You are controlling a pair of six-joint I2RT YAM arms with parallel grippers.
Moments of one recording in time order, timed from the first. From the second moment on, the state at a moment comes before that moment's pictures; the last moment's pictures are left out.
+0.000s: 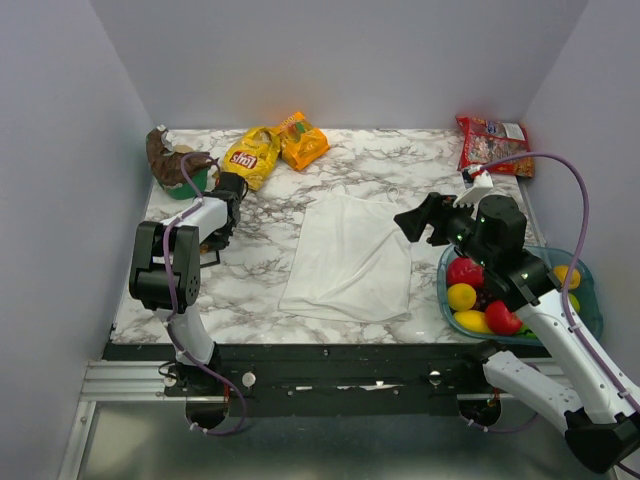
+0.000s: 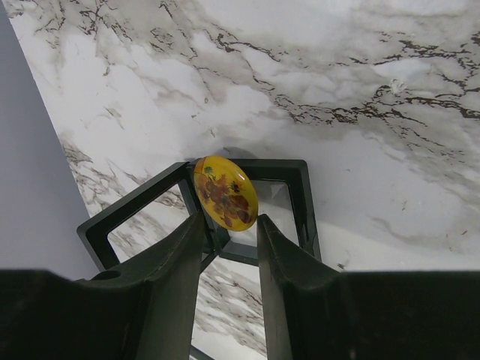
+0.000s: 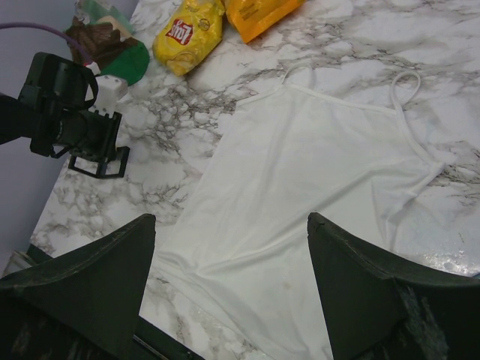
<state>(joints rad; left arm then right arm) -0.13 1.80 1.14 -0.63 -0.53 0.02 0.44 0.84 0.92 -0.36 -0.08 0.44</state>
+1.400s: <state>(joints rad) -0.15 1.84 1.14 -0.62 -0.59 0.04 0.44 0.84 0.92 -0.36 -0.10 0.44</state>
